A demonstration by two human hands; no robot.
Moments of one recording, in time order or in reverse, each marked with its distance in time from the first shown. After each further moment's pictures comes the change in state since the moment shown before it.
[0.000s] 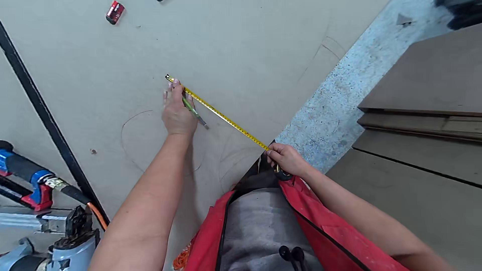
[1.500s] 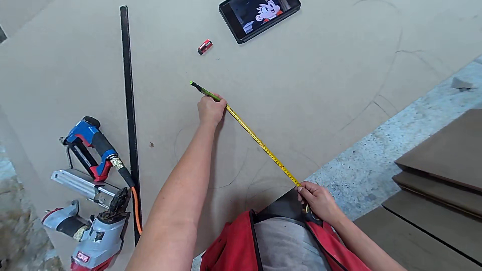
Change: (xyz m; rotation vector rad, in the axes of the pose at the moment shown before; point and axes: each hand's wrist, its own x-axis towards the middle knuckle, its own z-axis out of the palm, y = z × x) left_hand 0.083 -0.029 -0.053 -0.411 -0.130 -0.637; right_hand 0.001 -0.009 -0.007 -0.058 -0.012 0.056
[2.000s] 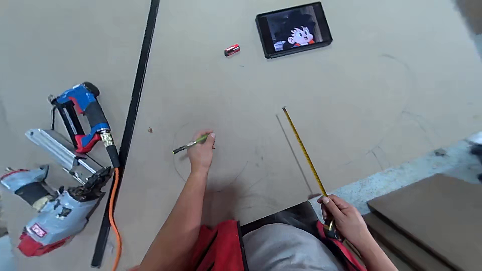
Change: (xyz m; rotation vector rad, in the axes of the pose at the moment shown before) left_hand -0.108 -0.090 0.008 -0.663 0.329 -0.097; right_hand 0.005 -0.038 -0.127 -0.119 0.068 -0.096
